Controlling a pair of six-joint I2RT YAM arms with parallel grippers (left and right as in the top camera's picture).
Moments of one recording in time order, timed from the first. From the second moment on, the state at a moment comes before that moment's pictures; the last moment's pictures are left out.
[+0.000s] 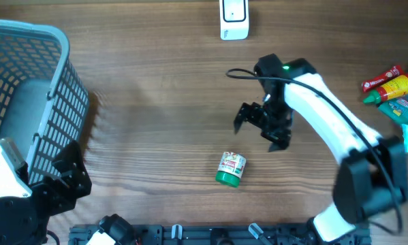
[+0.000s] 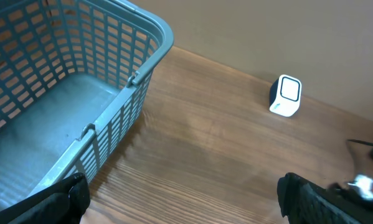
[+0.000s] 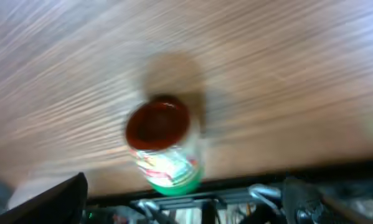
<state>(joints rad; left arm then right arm) -0.65 0.77 1.71 -1.60 -0.65 -0.73 0.37 1.75 1.35 -1.34 -0.32 0.82</state>
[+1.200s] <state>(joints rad) -0.65 0.77 1.71 -1.60 -0.65 -0.73 0.83 1.64 1.18 -1.10 -0.11 0.99</state>
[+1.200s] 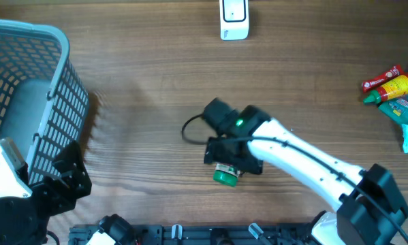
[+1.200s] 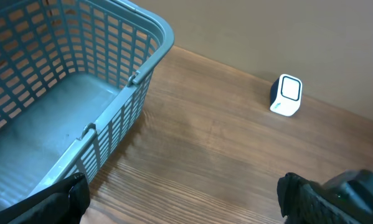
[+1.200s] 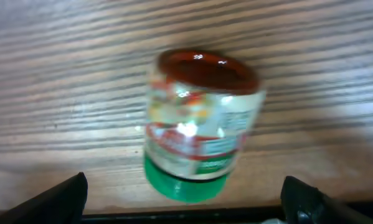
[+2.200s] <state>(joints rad) -0.65 0.77 1.71 -1.60 -0.65 -0.73 0.56 1.88 1.20 -1.13 -0.81 0.61</state>
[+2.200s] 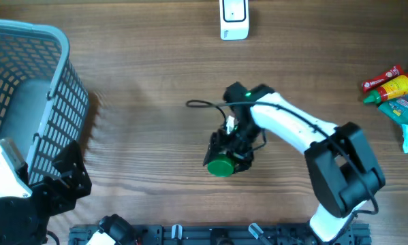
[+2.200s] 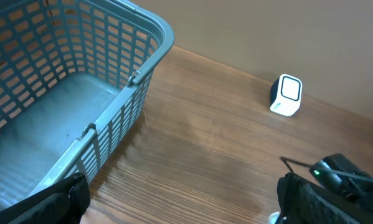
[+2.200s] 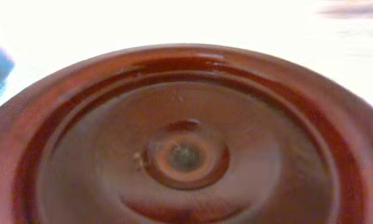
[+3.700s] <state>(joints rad) -0.65 0.77 1.71 -1.60 -0.65 -0.73 0.35 1.51 1.91 -1.57 -0.27 0.10</state>
